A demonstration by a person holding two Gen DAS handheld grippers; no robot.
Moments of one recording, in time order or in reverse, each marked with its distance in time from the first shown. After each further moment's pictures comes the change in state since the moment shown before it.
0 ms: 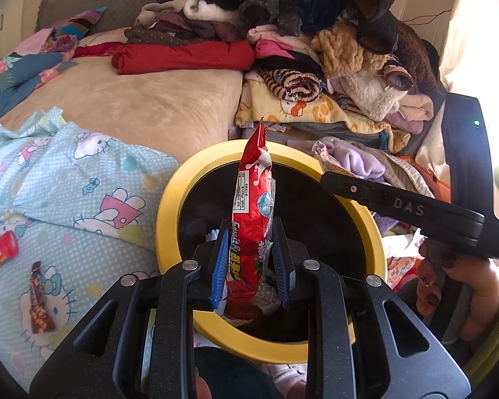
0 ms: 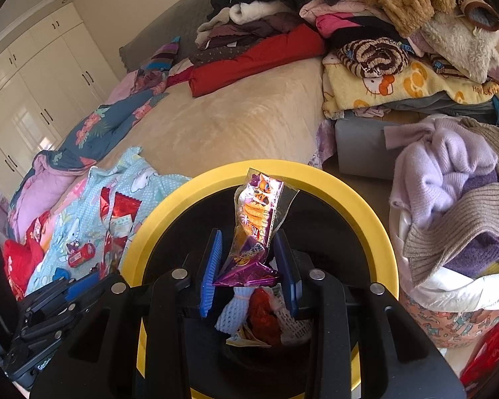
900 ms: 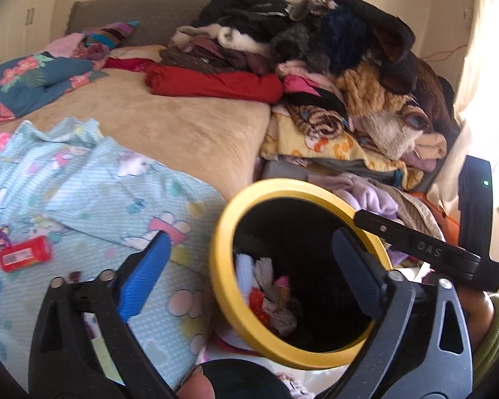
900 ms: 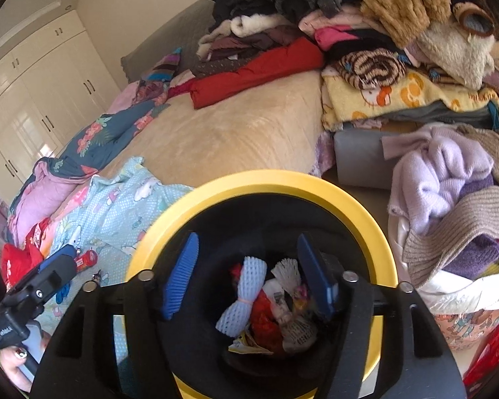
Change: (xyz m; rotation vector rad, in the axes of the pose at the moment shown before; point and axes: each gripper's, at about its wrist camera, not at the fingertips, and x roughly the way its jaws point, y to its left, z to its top) left arm -0.043 0.038 0.008 -0.090 -0.142 0.072; right arm -0.013 0.009 -0.003 -0.010 -0.073 -0.004
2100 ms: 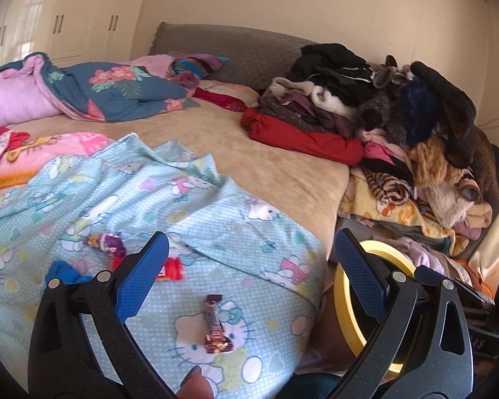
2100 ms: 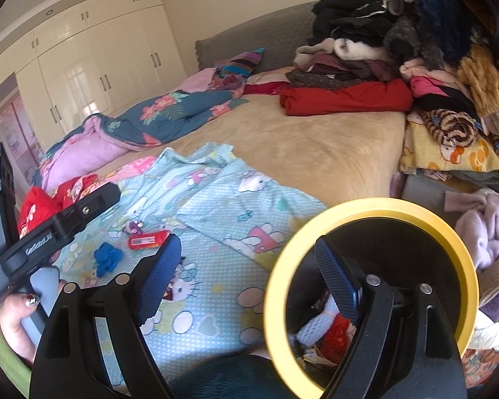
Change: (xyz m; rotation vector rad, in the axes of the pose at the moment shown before) left arm -0.088 0.107 0.007 -0.192 -0.200 0.252; right arm -0.006 0.164 -0.020 -0.274 -0.028 0.154
